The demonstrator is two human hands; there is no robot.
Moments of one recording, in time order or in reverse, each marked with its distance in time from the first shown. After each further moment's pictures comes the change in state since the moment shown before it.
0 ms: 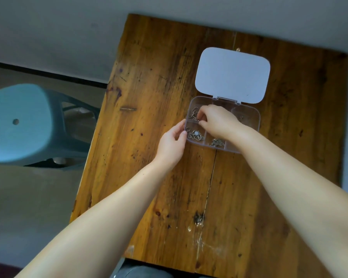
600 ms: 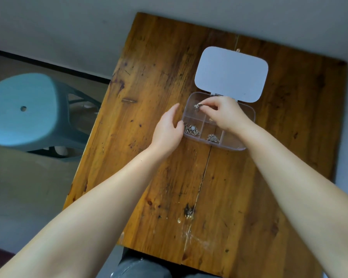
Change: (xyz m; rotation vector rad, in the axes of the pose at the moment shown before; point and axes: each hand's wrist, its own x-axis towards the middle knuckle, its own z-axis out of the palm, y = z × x) left_hand -0.001 0.013 0.000 0.228 0.111 0.121; right_hand -0.032 0.006 -0.023 0.448 0.146 -0.097
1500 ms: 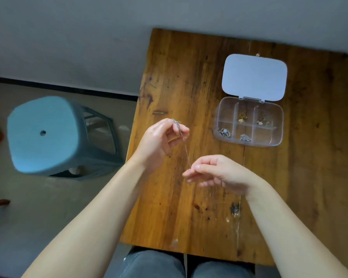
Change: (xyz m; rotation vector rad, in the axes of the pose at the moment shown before) left_hand -0.023 -0.021 -0.143 -0.818 -0.375 -0.068; right_hand -0.086 -0.084 0.101 0.860 -0.499 0.324
